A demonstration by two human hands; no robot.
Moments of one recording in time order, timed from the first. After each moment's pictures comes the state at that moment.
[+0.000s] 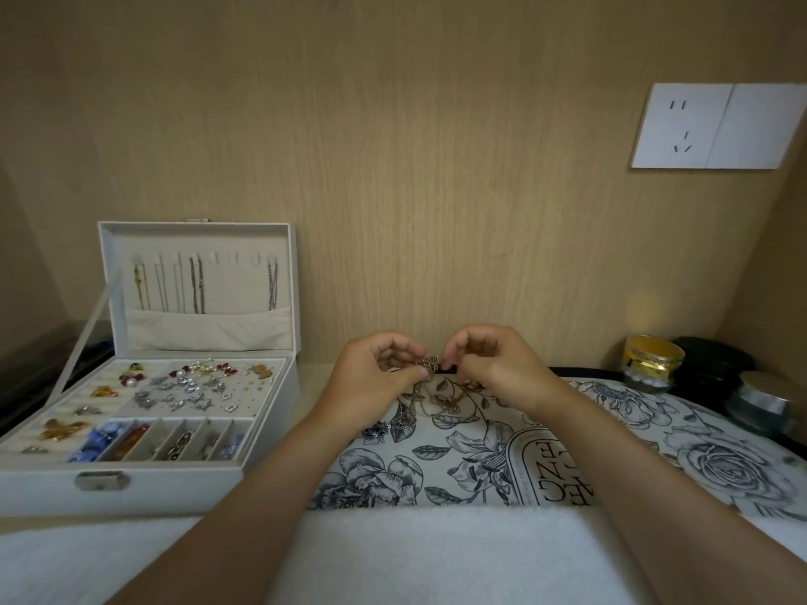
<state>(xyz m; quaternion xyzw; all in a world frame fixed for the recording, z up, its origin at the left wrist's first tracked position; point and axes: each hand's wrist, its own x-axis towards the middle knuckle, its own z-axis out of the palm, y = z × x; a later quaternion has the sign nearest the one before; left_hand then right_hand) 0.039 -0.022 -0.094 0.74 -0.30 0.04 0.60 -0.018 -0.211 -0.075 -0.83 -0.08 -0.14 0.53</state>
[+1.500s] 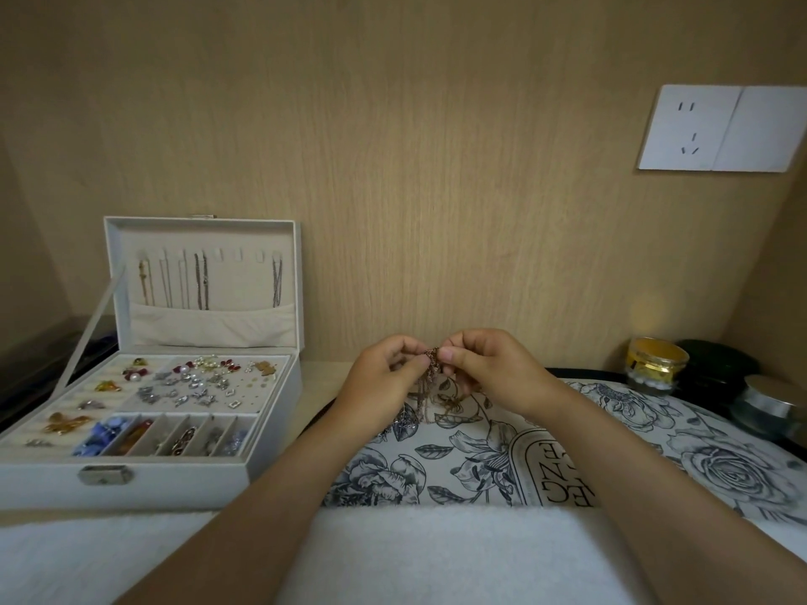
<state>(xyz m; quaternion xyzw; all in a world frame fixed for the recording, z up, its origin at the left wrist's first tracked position) 0.036 -0.029 -0.100 0.75 -0.26 0.01 0.60 -0.011 -0.203 -0.077 -0.83 -0.09 -0.09 0.54</state>
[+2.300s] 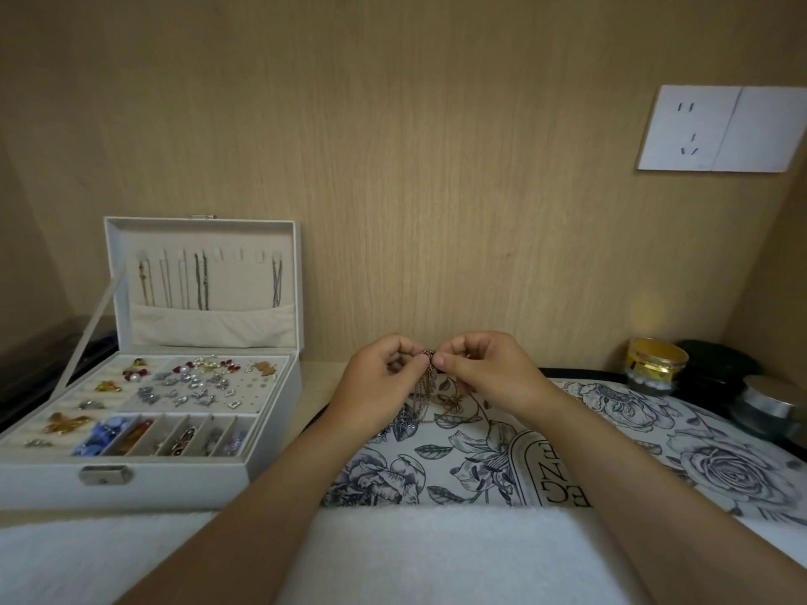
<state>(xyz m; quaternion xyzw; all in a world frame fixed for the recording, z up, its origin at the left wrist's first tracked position) 0.034 -0.027 -0.100 0.77 -0.26 0.05 0.58 -0.016 -0.195 -0.078 -0.81 -0.03 -0.13 0.57</state>
